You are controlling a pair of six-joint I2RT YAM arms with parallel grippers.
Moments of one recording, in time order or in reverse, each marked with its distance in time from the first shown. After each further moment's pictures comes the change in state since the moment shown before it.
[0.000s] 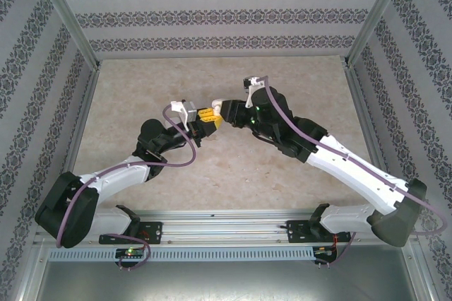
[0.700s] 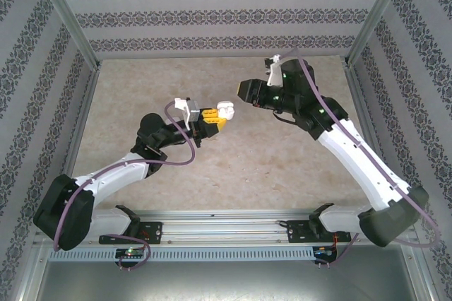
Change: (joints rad) left arm 0.000 -0.012 0.077 -0.097 0.153 0.023; right arm -0.324 0.065 0.134 -0.112 -0.476 0.002
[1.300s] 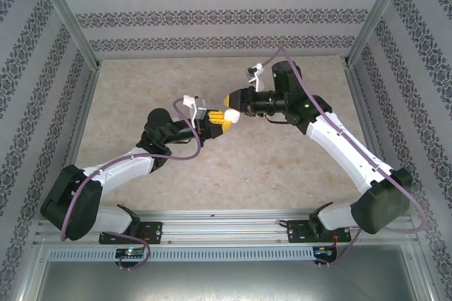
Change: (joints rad) left arm 0.000 0.084 0.046 -0.024 0.077 -0.060; right arm -0.027 0.080 -0.085 0.128 -0.385 0.058
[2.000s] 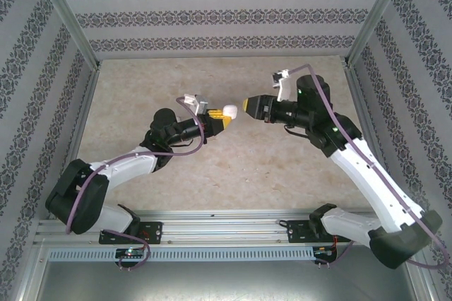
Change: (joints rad) left arm 0.003 0.061 -0.016 -0.053 -0.172 -0.103; right arm -0.013 -0.295 -0.112 -0.092 0.303 -0.153
